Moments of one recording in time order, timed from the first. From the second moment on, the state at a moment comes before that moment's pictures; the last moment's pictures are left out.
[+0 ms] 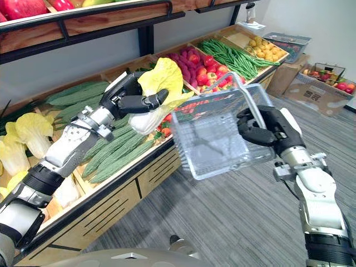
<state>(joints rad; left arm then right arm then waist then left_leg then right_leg) -0.60 0.55 -0.43 0.11 -0.59 -0.09 -0.17 0.03 -0.73 -0.25 -0.04 0.26 0.00 0.26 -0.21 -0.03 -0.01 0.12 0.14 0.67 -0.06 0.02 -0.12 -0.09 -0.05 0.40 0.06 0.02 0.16</state>
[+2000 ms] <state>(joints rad) -0.41 0.71 -0.57 0.09 -0.18 -0.17 -0.31 -0.09 -0.83 0.06 -0.21 0.34 -0.06 0.38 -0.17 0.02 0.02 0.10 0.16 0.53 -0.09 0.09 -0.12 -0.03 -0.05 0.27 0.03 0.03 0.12</state>
